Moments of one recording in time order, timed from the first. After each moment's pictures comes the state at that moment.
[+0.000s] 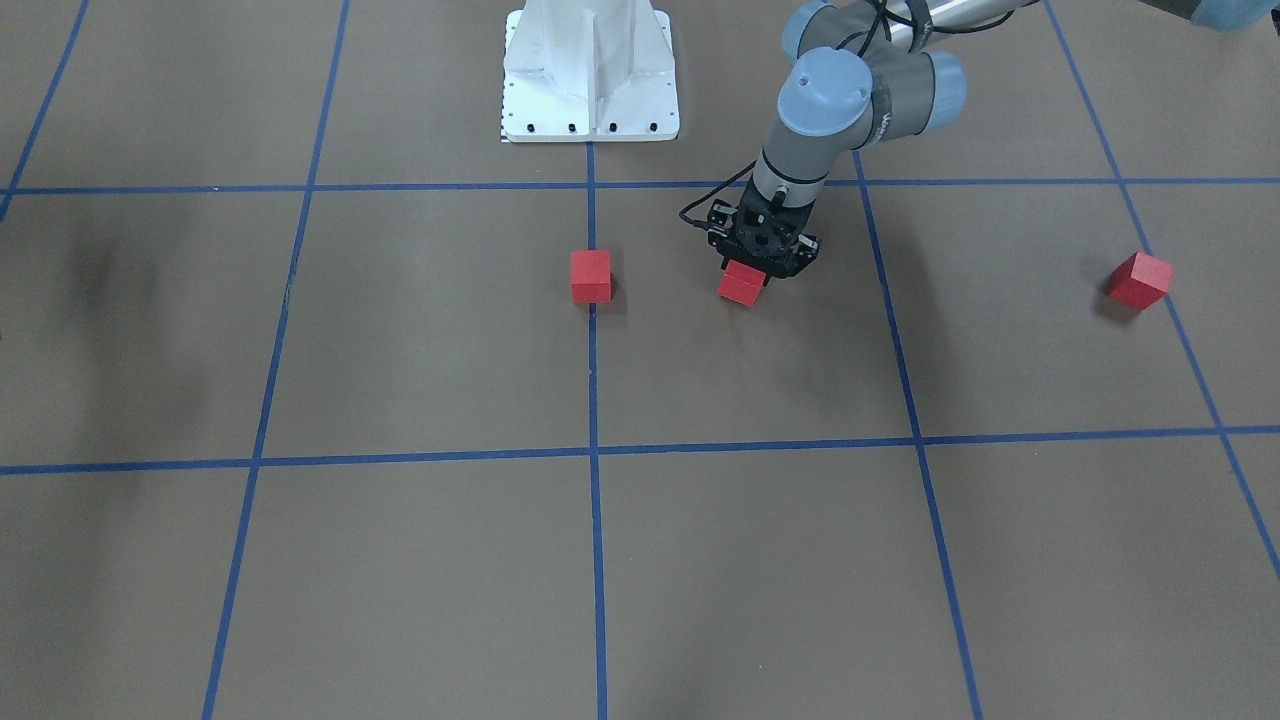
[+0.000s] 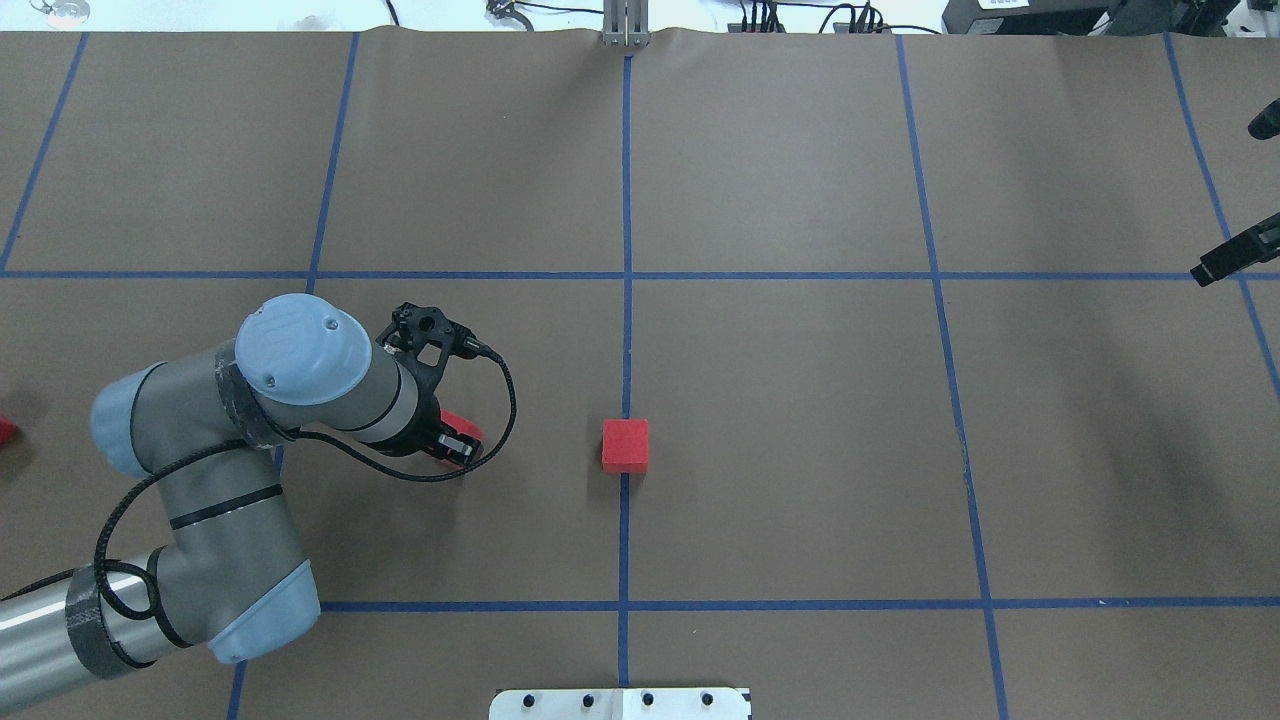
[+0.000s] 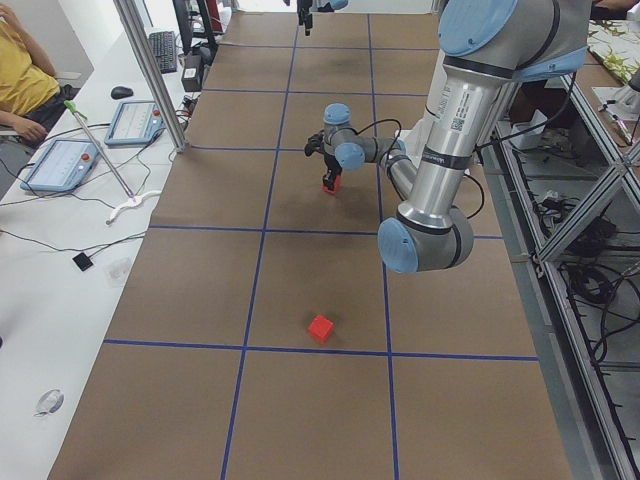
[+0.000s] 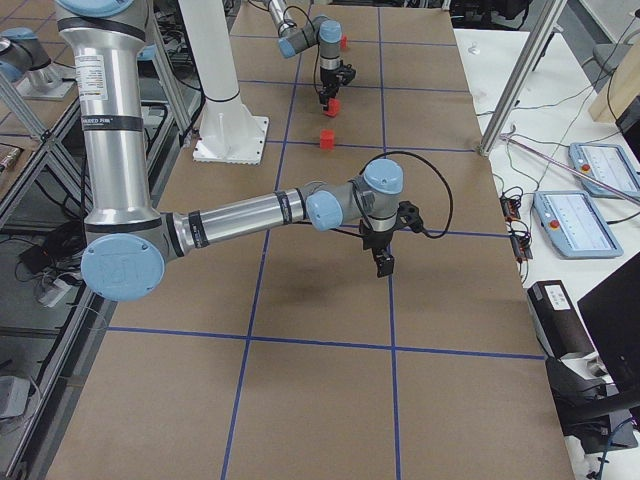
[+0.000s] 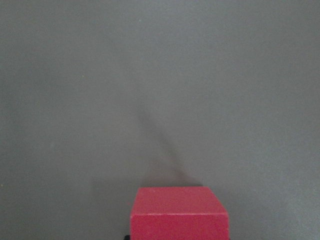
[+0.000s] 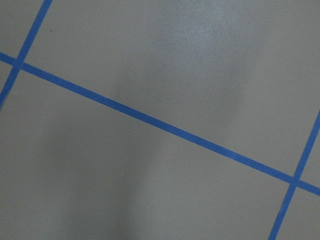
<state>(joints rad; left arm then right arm) -0.50 -1.97 -1.79 -1.77 -1.94 -0.80 1.25 -1.52 1.77 -1.48 2.22 0.07</state>
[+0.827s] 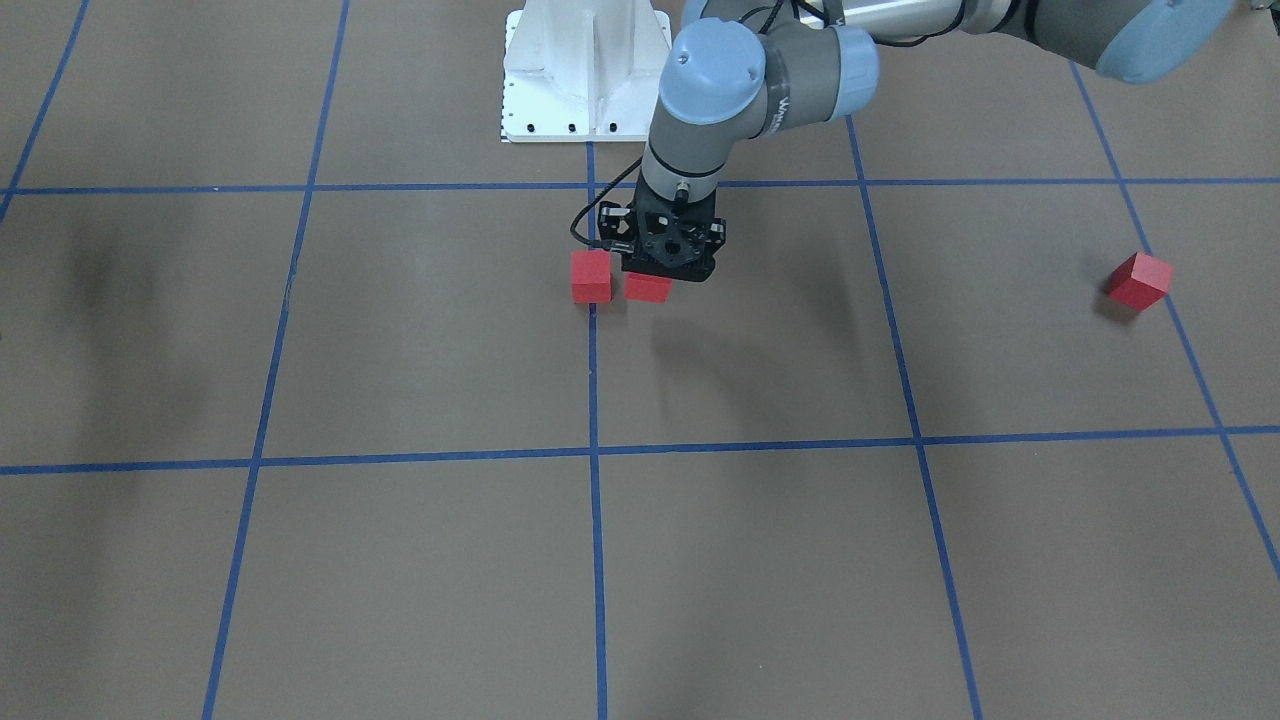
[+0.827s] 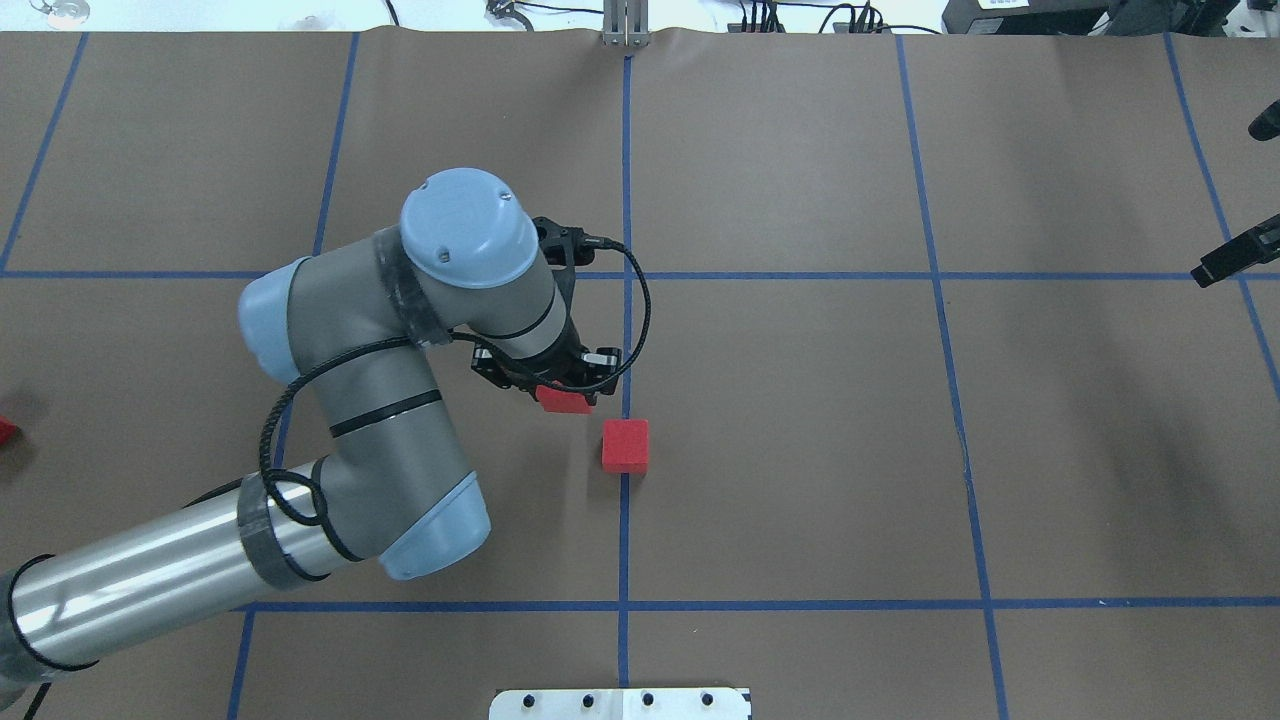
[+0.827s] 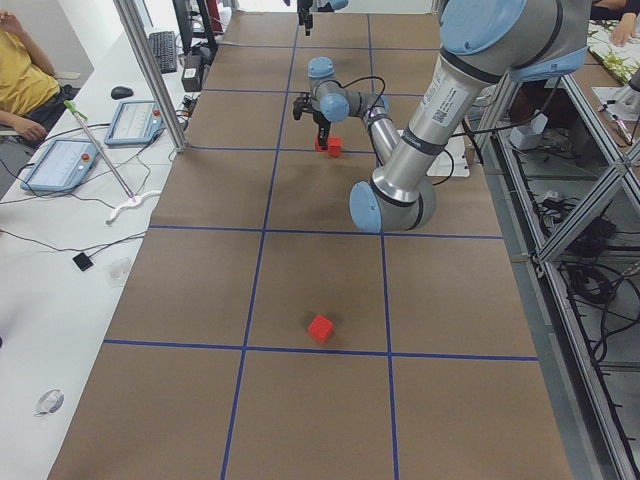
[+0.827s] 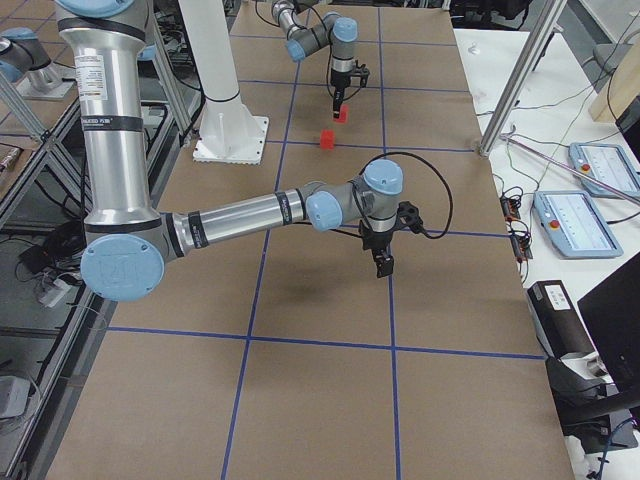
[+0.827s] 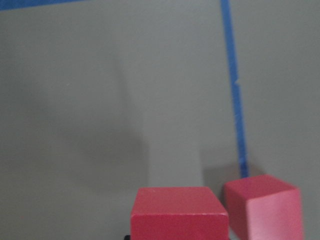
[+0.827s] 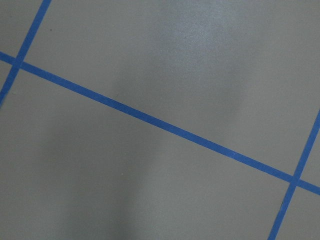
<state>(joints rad) -0.54 -2.35 -1.63 -1.56 -2.01 -1.12 1.25 -1.52 1.77 -1.48 2.22 0.07</state>
